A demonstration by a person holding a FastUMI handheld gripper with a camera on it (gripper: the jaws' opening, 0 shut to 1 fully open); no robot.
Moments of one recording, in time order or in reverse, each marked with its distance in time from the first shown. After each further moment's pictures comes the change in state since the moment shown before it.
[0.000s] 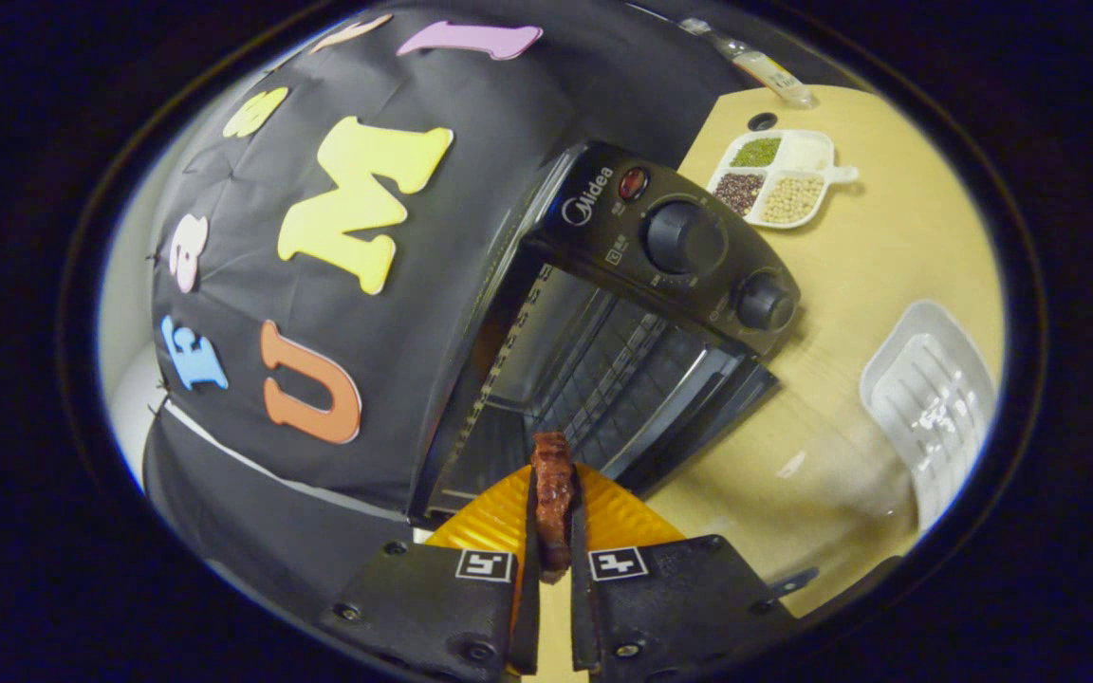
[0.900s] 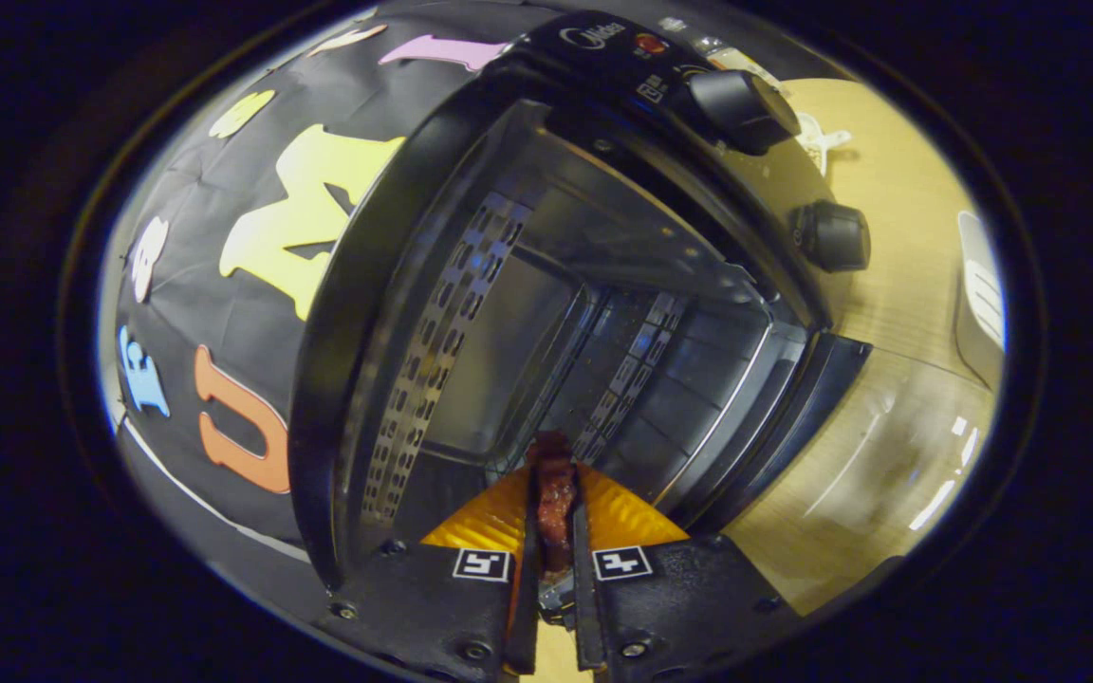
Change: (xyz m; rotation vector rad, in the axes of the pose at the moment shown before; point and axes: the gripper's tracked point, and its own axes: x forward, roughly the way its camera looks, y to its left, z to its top) arm 0.092 -0.012 0.001 -0.046 -0.179 -0.140
